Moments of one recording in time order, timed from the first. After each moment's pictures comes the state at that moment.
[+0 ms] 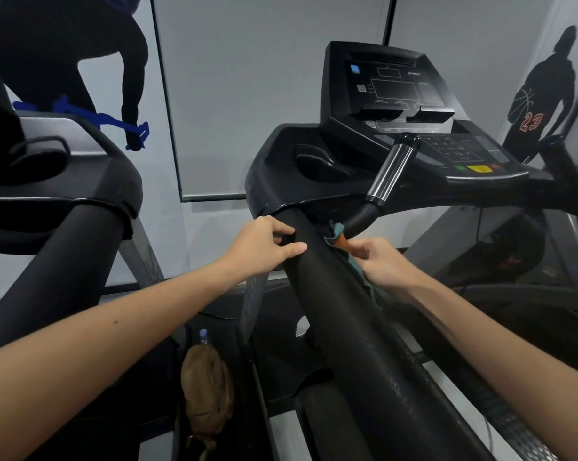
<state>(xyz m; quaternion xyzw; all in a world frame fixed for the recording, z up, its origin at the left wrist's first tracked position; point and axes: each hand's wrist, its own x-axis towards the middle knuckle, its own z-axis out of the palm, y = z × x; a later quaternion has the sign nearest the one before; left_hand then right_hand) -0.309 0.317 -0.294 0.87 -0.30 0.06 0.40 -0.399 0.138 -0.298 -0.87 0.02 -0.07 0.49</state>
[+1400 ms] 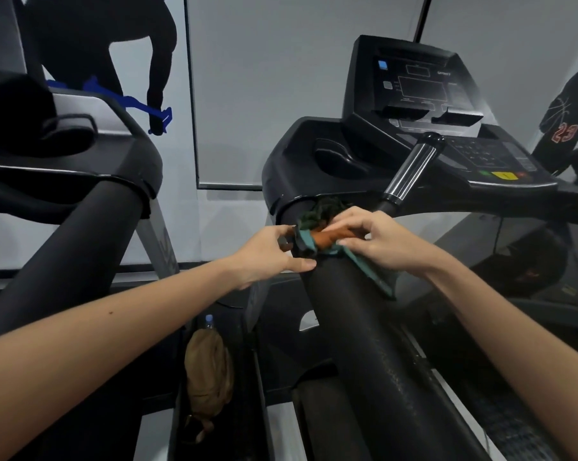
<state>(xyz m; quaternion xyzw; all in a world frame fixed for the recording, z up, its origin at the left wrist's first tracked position) -0.325 0.327 -0.310 0.78 -0.24 -0.14 0.56 -0.380 0.137 -0.269 -0.94 -0.18 -0.10 0.27</state>
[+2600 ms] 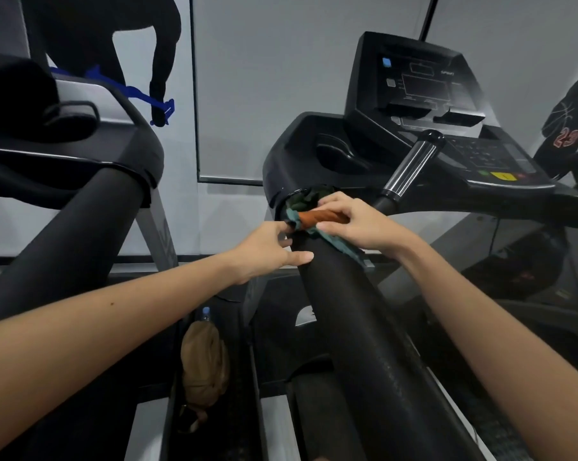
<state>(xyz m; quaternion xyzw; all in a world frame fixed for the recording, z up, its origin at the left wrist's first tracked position) -0.337 0.328 -0.309 0.79 -0.24 -0.13 0.54 -0.353 0.147 -0.270 -0.95 -0.14 -0.09 0.28</state>
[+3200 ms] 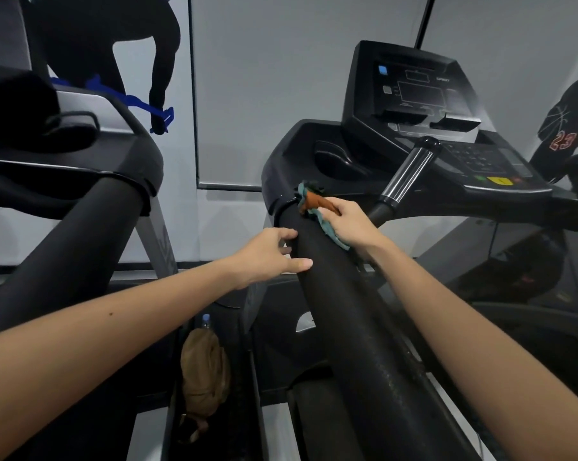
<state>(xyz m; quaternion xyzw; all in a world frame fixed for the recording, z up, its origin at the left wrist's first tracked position) -0.338 0.326 -0.304 0.81 -0.24 -0.13 0.51 -0.326 0.157 -0.282 -0.90 -0.03 -0.17 0.40</state>
